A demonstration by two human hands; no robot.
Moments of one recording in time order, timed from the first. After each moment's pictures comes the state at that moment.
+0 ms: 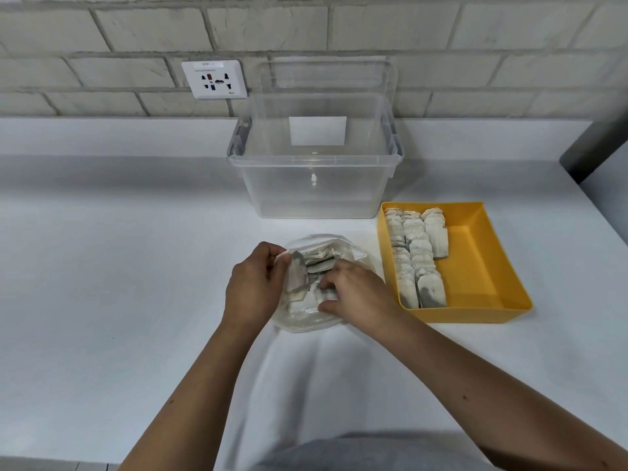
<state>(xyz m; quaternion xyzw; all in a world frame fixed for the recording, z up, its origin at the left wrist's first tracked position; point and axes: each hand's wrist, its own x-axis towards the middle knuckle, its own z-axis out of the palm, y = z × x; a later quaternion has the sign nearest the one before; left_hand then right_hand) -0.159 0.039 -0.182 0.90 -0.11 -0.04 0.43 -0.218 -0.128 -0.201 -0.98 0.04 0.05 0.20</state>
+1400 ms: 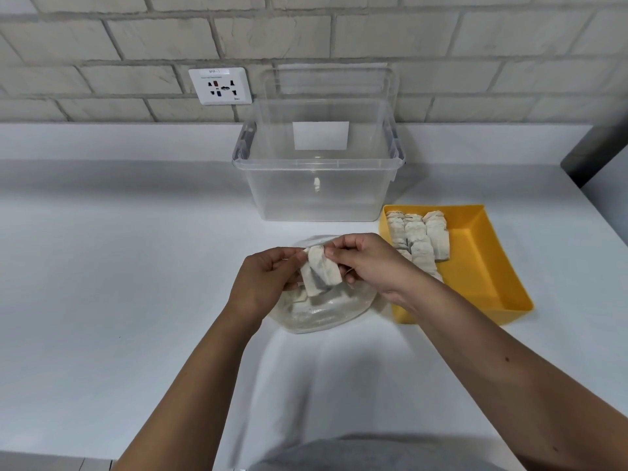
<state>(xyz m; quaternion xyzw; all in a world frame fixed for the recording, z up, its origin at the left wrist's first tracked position) -0.161 0.035 -0.161 0.74 -0.05 -0.22 0.63 -0.203 -0.144 -0.157 -0.71 0.17 0.06 0.68</state>
